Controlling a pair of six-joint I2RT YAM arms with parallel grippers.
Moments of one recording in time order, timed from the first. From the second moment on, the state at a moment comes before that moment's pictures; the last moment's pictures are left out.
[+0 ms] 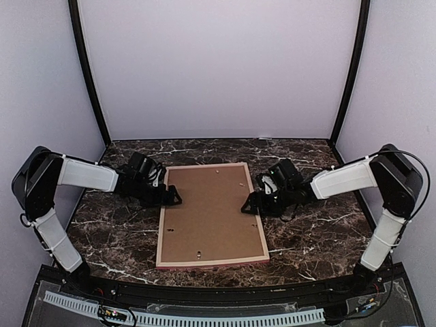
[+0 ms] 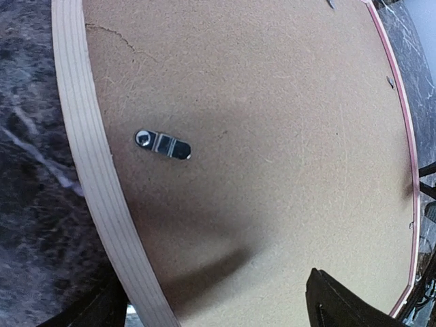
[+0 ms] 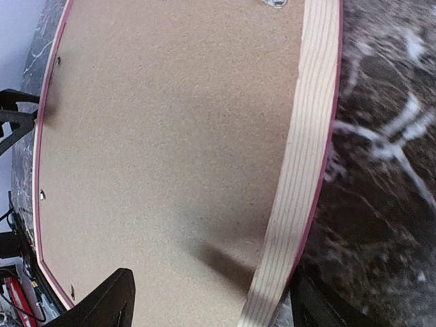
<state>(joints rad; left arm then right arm) -0.44 1.70 0.89 -0.17 0.29 -0.45 0.69 1.77 0.92 -0.06 -0.34 0.58</state>
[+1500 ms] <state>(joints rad) -0.66 2.04 1.36 -0.36 -0.05 -0.36 0.51 1.72 0.95 -0.27 -0.20 0.45</state>
